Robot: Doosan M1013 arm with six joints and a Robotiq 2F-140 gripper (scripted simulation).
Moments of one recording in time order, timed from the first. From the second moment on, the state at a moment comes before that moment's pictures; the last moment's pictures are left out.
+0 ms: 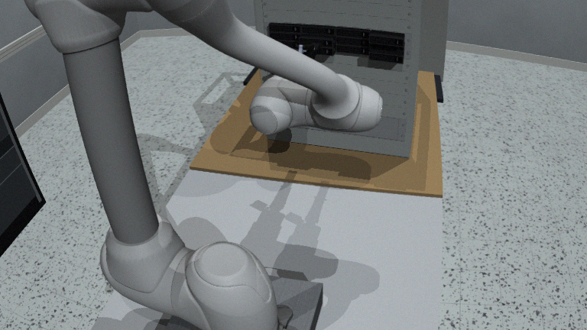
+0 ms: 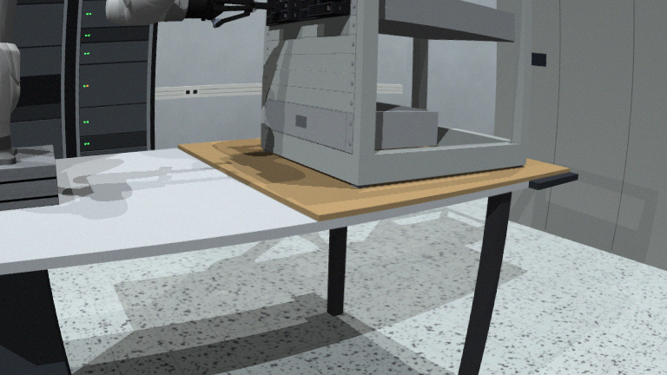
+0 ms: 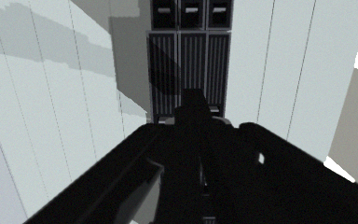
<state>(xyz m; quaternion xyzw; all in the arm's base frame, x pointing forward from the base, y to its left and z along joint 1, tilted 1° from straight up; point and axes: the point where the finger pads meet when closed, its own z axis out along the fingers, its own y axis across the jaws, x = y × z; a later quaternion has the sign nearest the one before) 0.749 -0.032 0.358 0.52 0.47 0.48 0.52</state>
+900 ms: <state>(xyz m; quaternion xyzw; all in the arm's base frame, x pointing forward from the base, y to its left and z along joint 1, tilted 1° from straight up) 0.730 -0.113 0.367 0.52 0.47 0.48 0.52</state>
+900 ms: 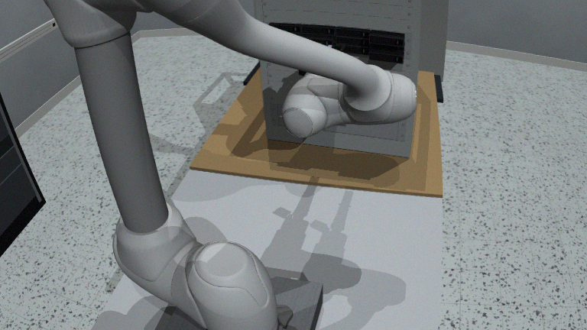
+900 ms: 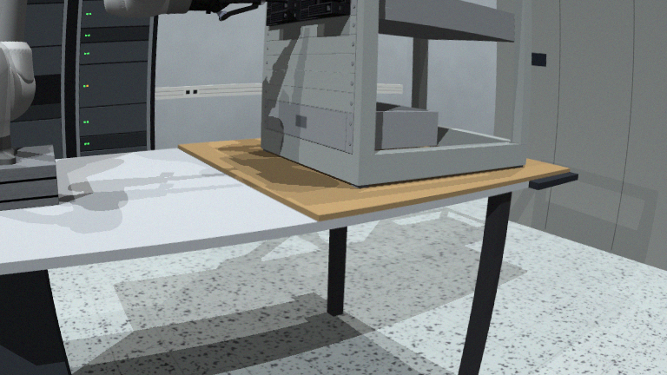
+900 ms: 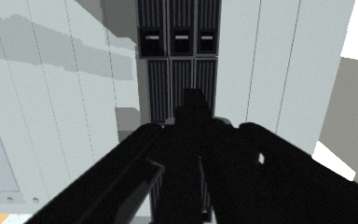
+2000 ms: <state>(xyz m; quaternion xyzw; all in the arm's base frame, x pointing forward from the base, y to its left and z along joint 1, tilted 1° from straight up) 0.702 -0.239 0.384 0.52 0.47 0.48 0.52</state>
